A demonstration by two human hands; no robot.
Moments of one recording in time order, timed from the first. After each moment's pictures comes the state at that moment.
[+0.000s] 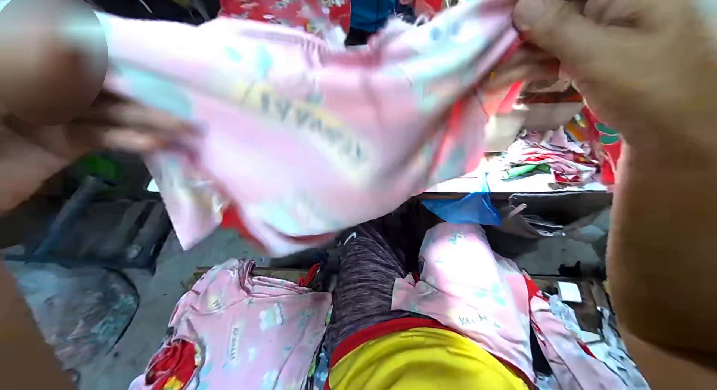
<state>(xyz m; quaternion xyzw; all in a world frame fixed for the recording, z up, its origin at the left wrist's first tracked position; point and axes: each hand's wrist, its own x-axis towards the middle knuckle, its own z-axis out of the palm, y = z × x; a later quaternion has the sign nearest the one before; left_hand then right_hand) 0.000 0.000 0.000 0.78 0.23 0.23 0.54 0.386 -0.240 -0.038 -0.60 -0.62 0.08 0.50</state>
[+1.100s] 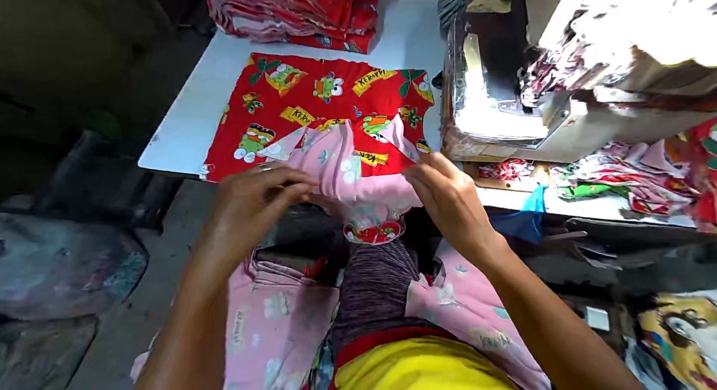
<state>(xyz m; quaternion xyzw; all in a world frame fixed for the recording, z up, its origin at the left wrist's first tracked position) 0.025 -0.019 -0.164 0.92 0.26 0.21 0.23 0.289 -0.163 -0.219 -0.65 -0.66 -0.01 0.39</state>
